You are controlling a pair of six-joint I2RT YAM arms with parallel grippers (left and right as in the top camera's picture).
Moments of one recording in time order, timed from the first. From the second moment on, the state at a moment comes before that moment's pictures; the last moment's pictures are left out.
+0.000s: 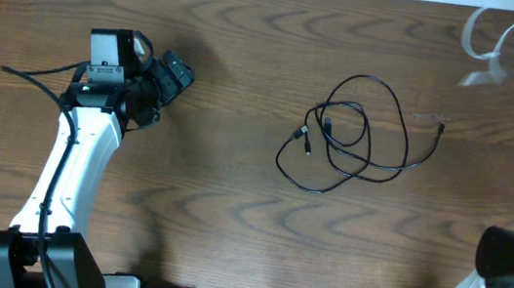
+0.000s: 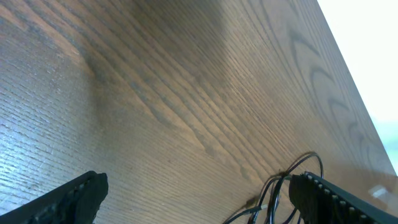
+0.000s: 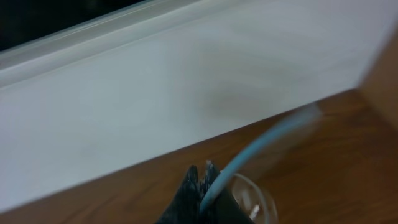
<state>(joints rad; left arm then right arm) 0.08 1.50 1.11 -0.56 0.30 -0.74 -0.17 1.91 2.36 -0.89 0.02 0.23</state>
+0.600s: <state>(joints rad) 0.08 1.50 1.11 -0.56 0.30 -0.74 -0.43 2.35 2.36 -0.75 0.13 0.22</state>
